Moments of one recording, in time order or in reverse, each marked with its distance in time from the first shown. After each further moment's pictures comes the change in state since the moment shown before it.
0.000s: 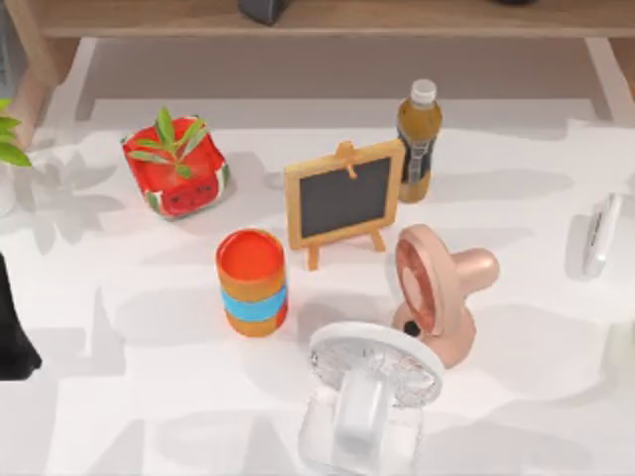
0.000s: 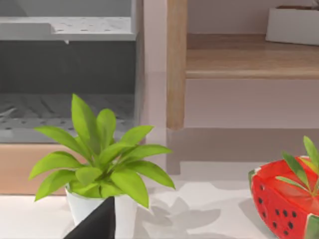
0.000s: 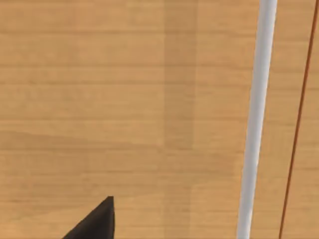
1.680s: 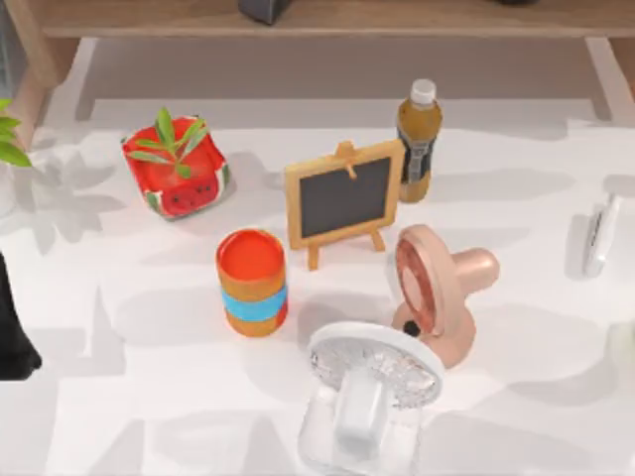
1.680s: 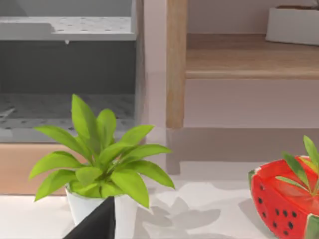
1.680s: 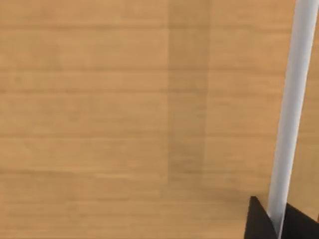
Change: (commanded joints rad) left arm 0.000 0.000 0.000 0.000 0.000 0.000; right arm 0.024 0.052 0.115 -0.063 0.024 -0.001
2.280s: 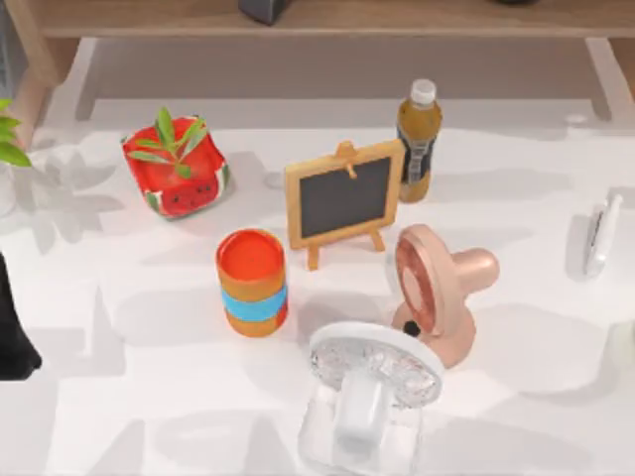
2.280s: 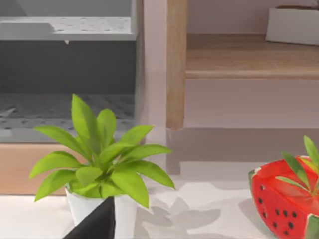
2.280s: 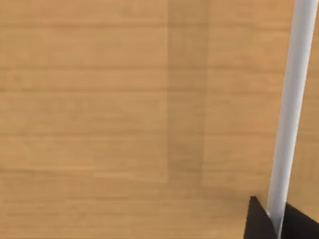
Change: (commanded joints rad) left arm 0.000 0.000 0.000 0.000 0.000 0.000; right arm -0.023 -0.038 -0.072 0.044 -0.017 0.002
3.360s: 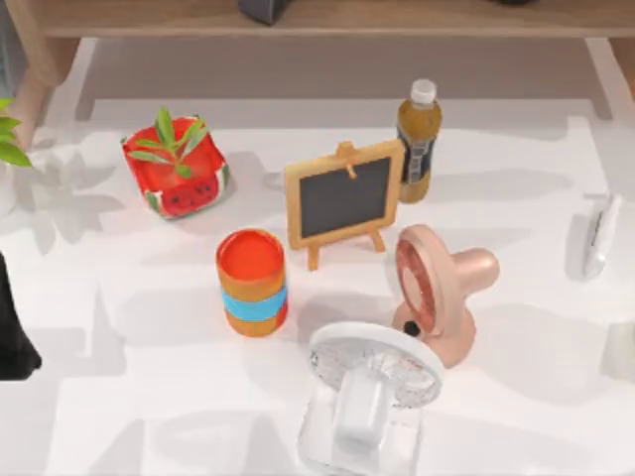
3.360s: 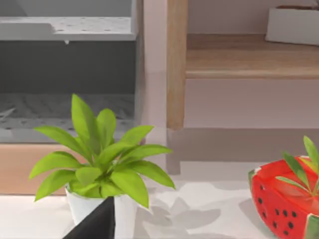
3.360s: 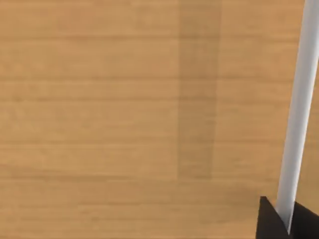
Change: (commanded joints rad) left arm 0.000 0.000 0.000 0.000 0.000 0.000; right arm -0.121 -0.172 -0.427 0.235 -0.127 0.005
